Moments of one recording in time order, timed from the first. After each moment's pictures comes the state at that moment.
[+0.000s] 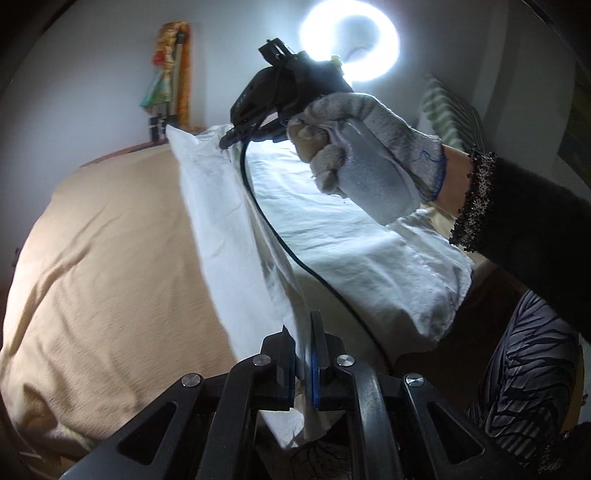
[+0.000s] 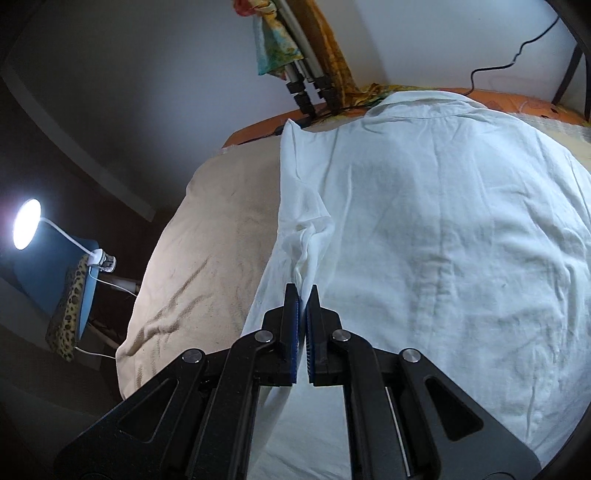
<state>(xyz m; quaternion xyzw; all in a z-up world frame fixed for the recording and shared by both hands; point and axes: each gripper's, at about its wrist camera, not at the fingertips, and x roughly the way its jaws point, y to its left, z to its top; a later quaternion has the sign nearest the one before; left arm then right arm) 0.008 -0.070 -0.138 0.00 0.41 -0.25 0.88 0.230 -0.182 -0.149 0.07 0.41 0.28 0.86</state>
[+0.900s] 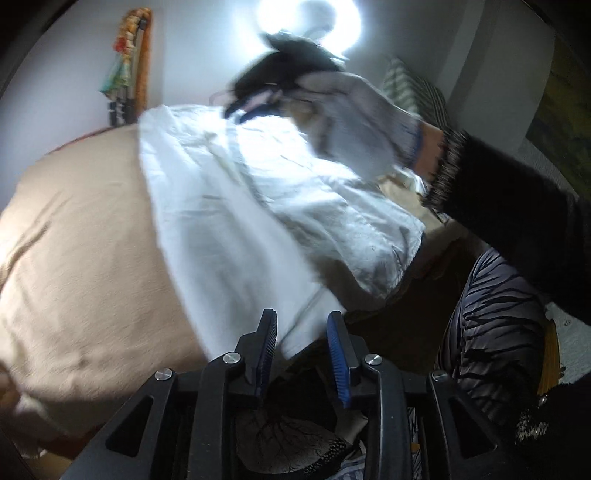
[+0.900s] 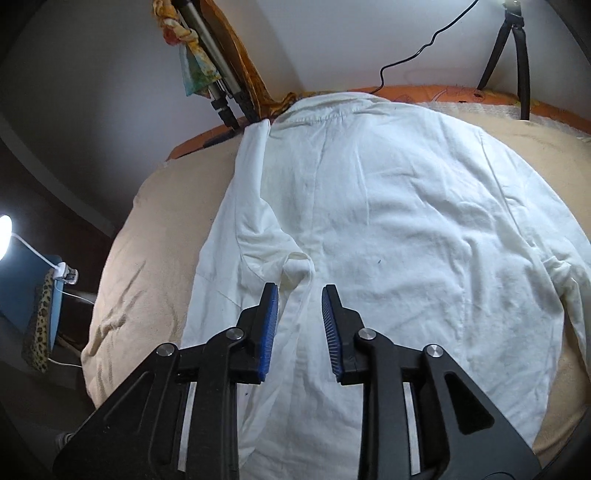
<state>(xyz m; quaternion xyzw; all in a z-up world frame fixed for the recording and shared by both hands) -0.039 -0.076 -0.135 -0.01 0.43 -0.30 0.85 0.209 -0.264 -0.138 0.08 0.40 0.22 0.88</state>
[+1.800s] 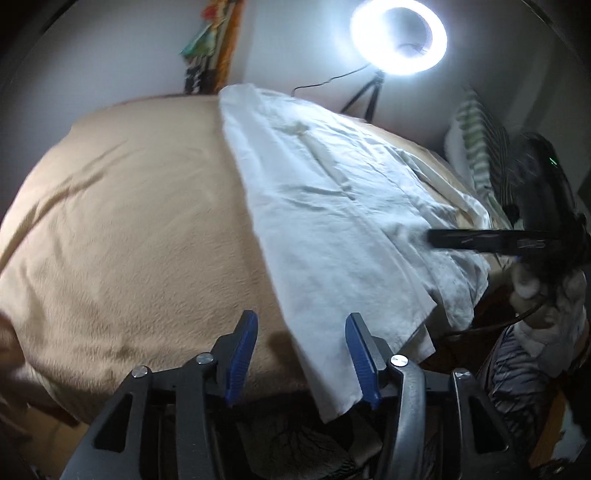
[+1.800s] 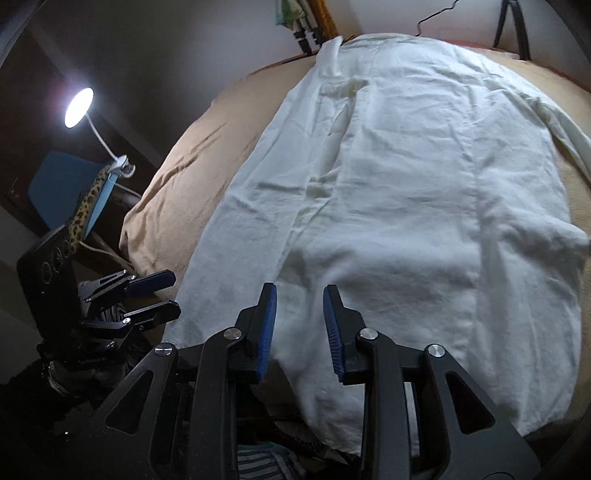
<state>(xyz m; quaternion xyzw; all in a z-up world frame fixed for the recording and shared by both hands) 0.006 -0.038 -0.168 -0.08 0.46 -0.20 0.86 0.017 -0.310 -0.203 0.04 0.41 0.29 0.87</state>
